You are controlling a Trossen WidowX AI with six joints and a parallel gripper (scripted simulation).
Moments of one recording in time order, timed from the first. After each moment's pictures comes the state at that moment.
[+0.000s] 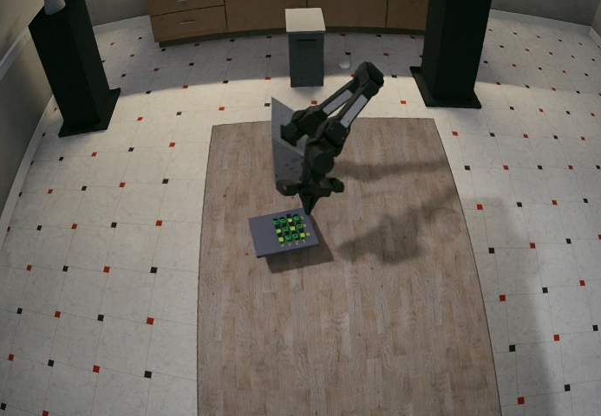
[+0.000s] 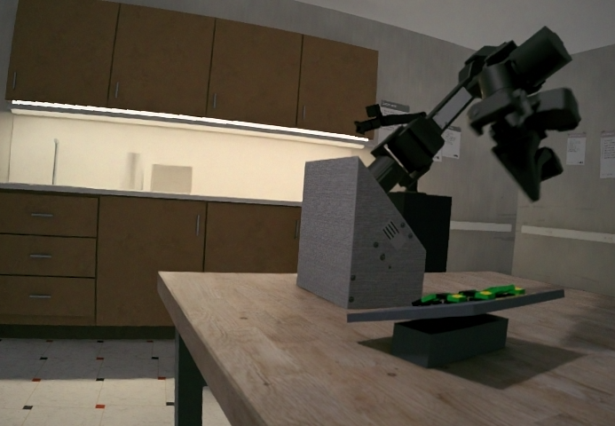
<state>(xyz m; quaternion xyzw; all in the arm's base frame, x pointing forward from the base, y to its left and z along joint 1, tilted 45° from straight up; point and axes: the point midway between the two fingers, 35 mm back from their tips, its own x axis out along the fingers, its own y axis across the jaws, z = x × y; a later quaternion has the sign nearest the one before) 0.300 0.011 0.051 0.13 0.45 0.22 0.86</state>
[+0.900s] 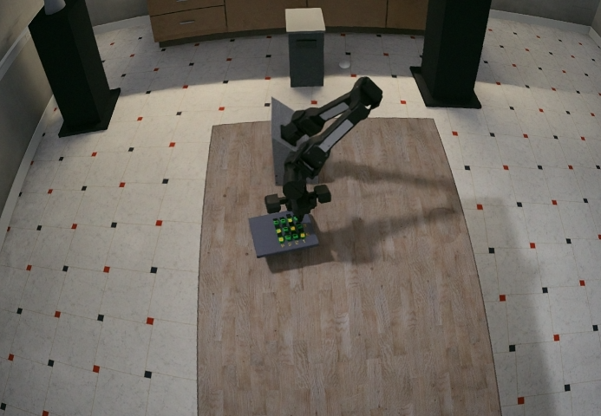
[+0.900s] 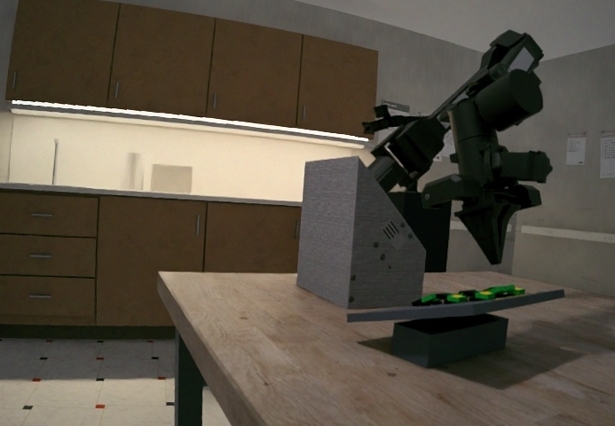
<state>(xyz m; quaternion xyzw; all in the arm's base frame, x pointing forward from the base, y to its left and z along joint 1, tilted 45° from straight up) 0.274 0.047 -0.020 0.26 0.52 0.29 0.76</state>
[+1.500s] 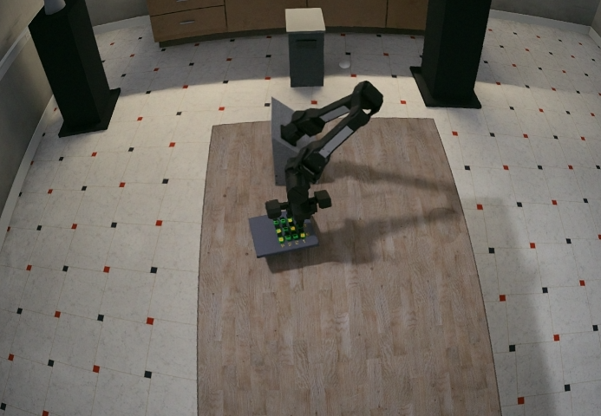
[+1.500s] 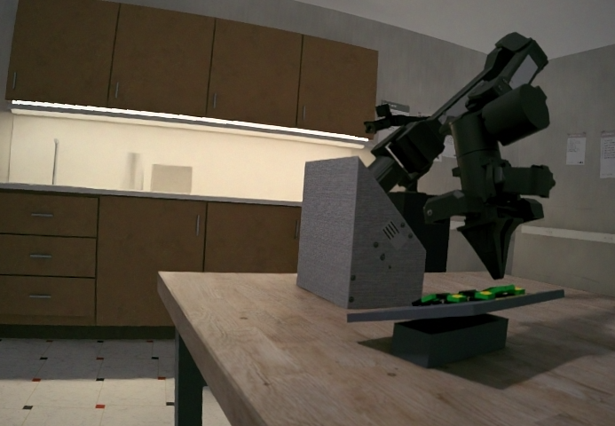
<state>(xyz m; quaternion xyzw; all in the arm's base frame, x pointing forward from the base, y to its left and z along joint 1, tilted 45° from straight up) 0.280 0.060 -0.033 0.26 0.52 0.29 0.76</state>
